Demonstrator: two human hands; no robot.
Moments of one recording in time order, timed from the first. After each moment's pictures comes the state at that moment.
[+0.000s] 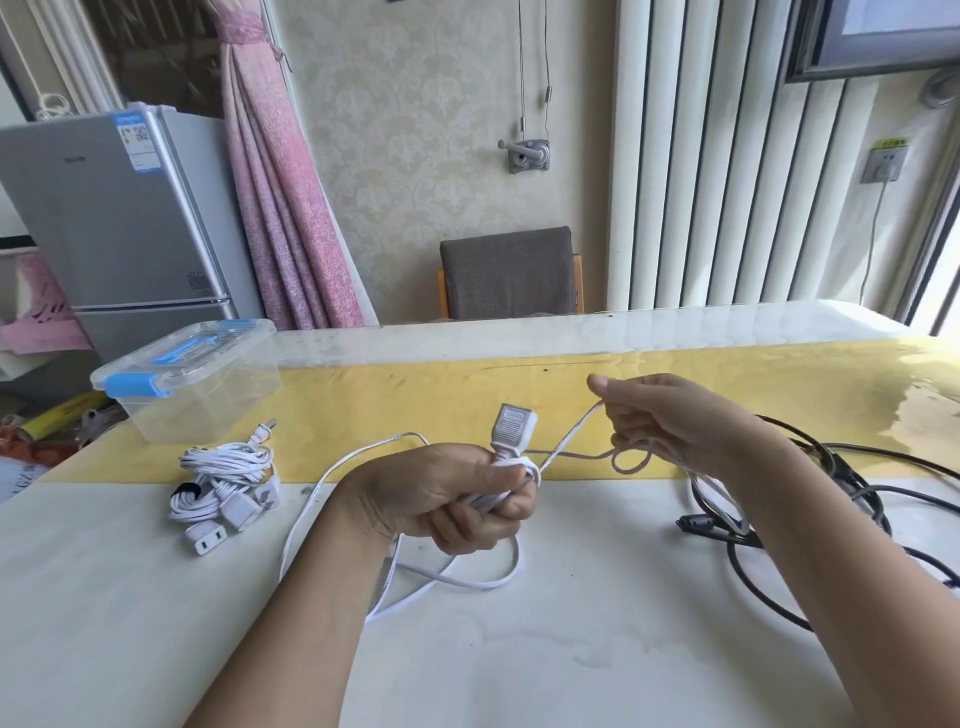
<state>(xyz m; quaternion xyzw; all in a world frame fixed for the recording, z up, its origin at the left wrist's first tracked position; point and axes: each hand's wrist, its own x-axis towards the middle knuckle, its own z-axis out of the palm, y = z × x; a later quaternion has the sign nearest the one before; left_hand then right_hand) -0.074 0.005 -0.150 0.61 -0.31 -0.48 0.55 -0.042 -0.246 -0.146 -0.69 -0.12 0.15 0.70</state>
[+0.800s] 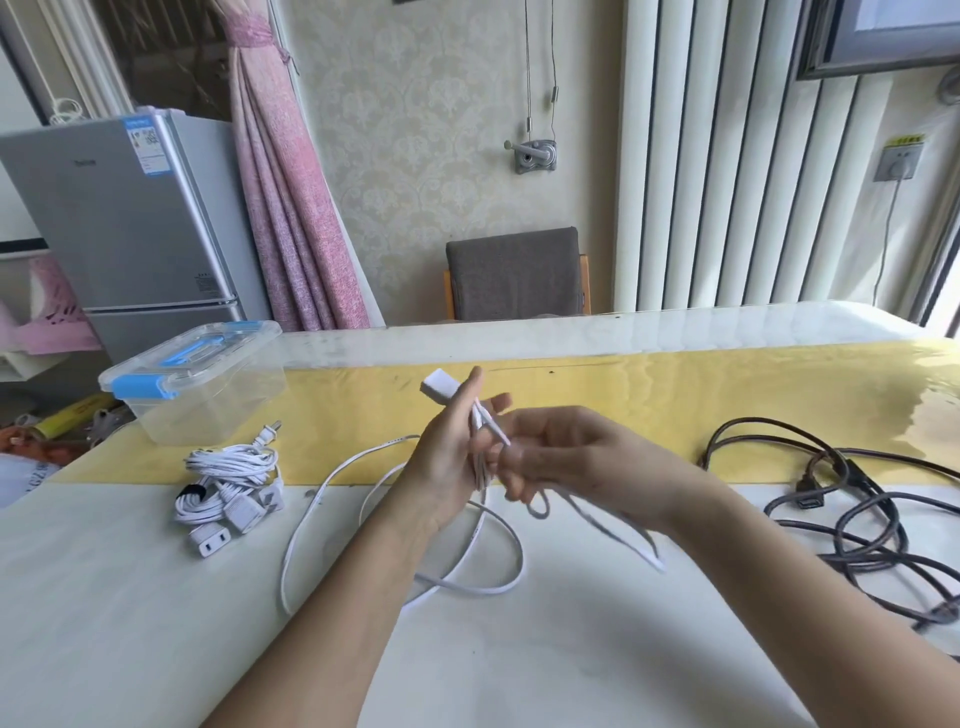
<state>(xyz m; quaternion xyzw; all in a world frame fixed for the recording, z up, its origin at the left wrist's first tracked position) -0.048 -0.027 -0.166 0.59 0.00 -0.10 0.80 -0.076 -0.186 -0.150 -0.64 -0.37 0.21 0.64</state>
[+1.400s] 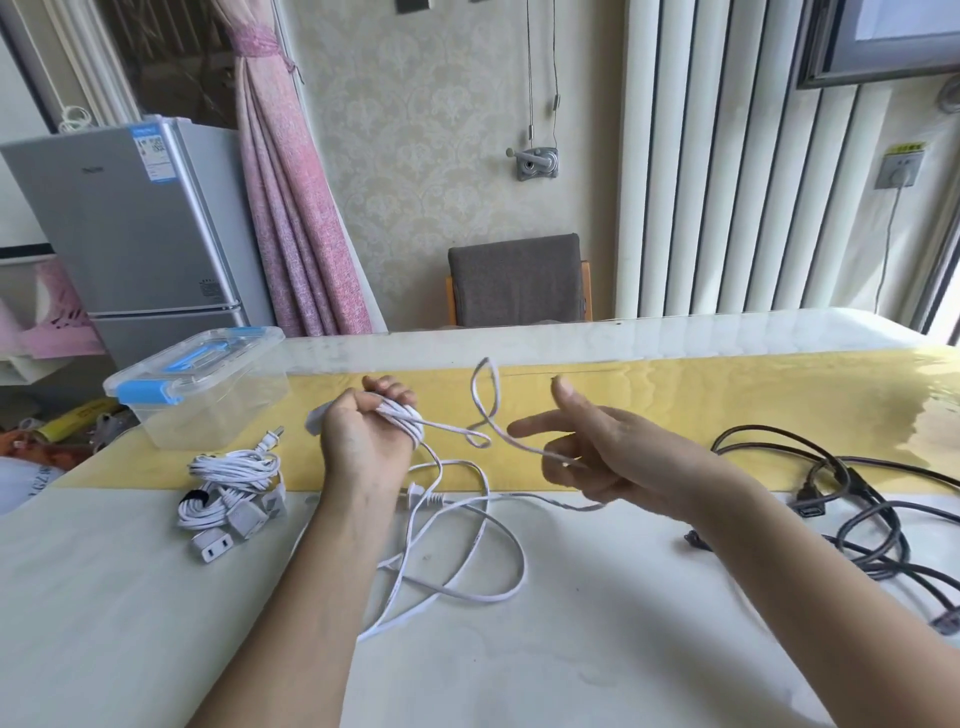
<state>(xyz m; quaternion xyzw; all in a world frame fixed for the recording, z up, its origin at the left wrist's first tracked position) -0.034 0.021 -0.150 0.23 0.01 0.14 0.96 -0.068 -0.203 -0.138 -0.74 -0.21 0.21 0.61</state>
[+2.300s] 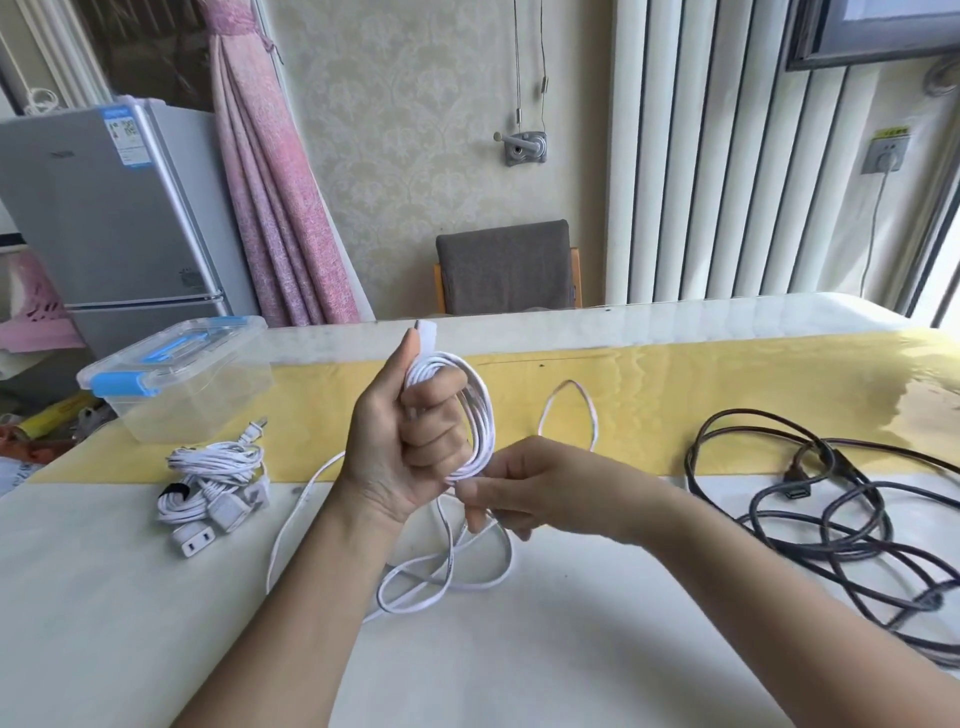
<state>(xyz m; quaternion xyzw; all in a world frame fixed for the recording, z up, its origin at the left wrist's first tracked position) -0.064 -0.003 -0.142 0.27 -0.30 -0.38 0.83 -0.092 -0.169 -0.149 -0.77 -0.31 0.22 0.50</state>
